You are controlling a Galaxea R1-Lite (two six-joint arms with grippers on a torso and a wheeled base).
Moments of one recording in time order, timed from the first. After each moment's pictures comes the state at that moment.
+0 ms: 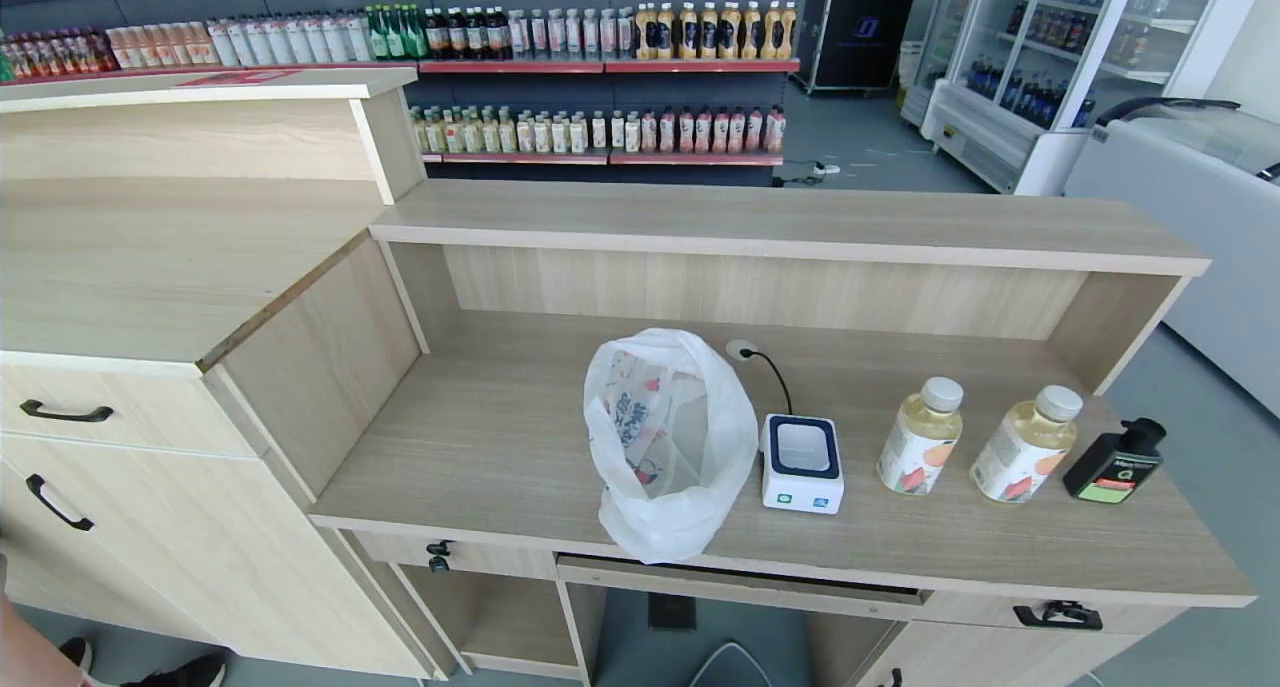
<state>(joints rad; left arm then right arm) 0.00 0.00 0.00 0.00 0.00 0.00 -0.01 0.50 -0.29 -0.16 0.01 0.05</state>
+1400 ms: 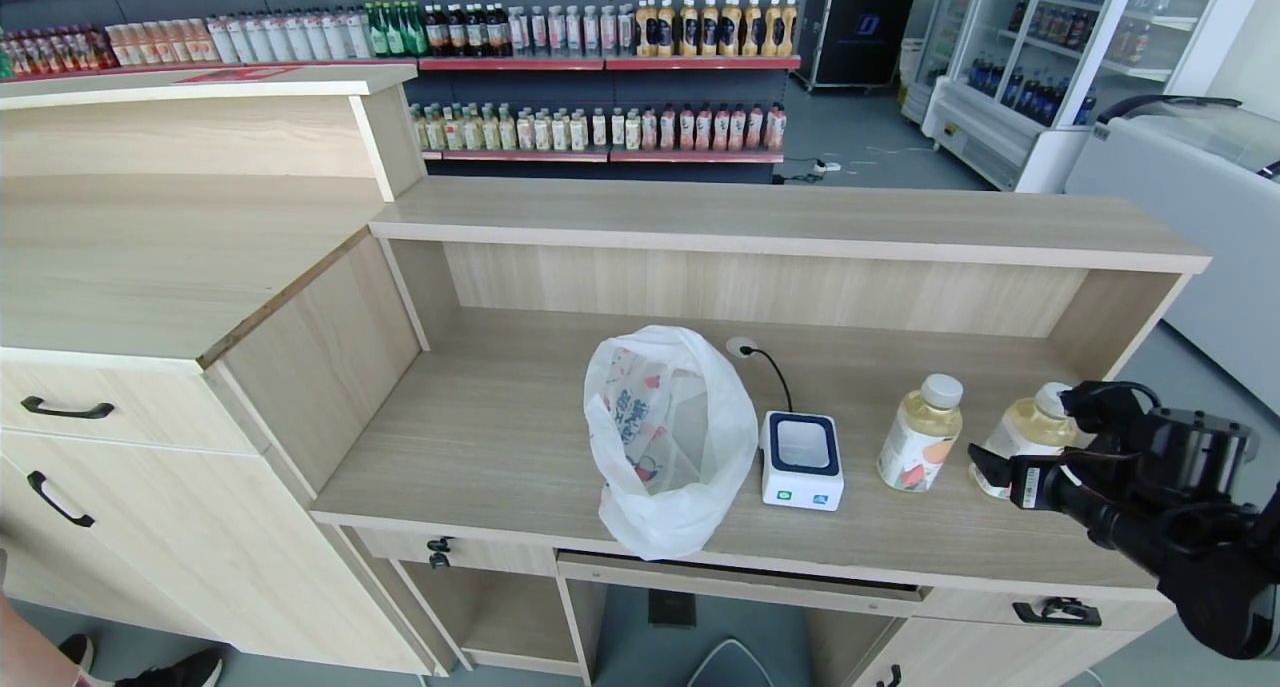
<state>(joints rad) 0.00 0.00 0.00 0.00 0.00 0.00 -0.11 2.07 -0.40 -1.37 0.01 -0.09</state>
